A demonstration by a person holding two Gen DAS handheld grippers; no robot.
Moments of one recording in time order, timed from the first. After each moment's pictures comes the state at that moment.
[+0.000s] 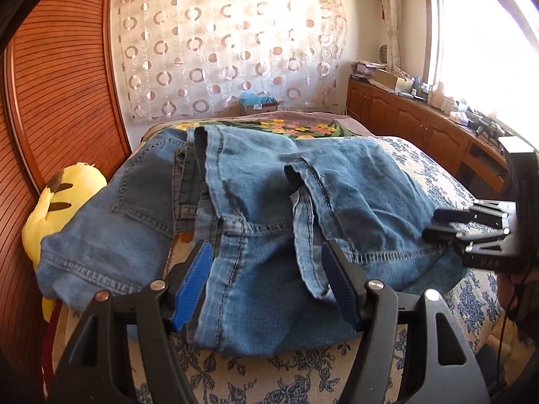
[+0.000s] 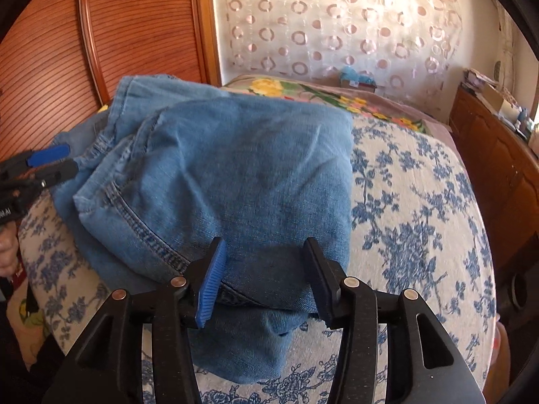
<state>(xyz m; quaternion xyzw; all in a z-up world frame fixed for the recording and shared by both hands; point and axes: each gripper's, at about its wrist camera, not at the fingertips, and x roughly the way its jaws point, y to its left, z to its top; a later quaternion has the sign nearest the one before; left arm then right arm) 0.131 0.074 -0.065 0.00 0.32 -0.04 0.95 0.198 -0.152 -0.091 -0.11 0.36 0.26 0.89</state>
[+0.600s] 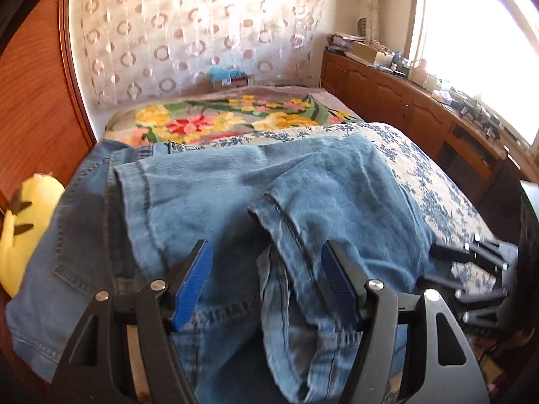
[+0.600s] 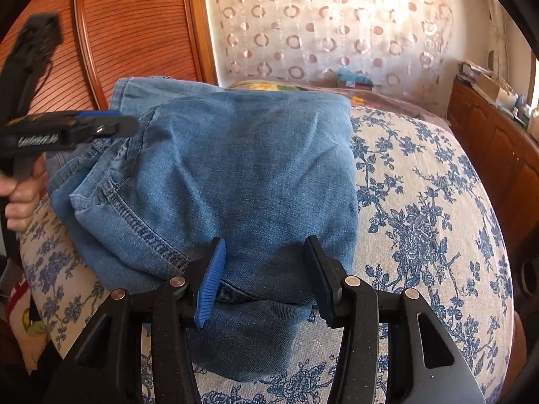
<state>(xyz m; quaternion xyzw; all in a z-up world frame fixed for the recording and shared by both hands) 0.216 0.051 -0.057 0.00 0.39 -0.10 0.91 0.191 -0.159 -0.102 -0.08 0.34 0.26 0.90</state>
